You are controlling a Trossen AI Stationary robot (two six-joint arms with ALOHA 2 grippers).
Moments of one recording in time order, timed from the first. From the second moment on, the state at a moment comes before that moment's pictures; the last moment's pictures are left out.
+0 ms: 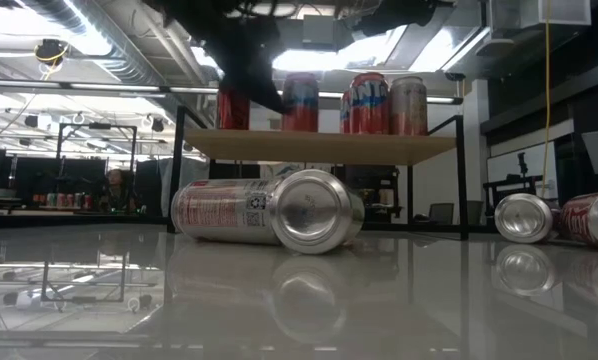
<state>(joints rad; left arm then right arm) 0.28 1.49 1.12 -0.24 -0.35 -0.04 0.26 1.46 1.36 -0.67 0.17 0.33</state>
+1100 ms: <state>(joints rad) 0.25 1.63 1.12 0.03 -0.36 -0.05 0.26 1.46 1.36 -0.68 0.17 0.33</state>
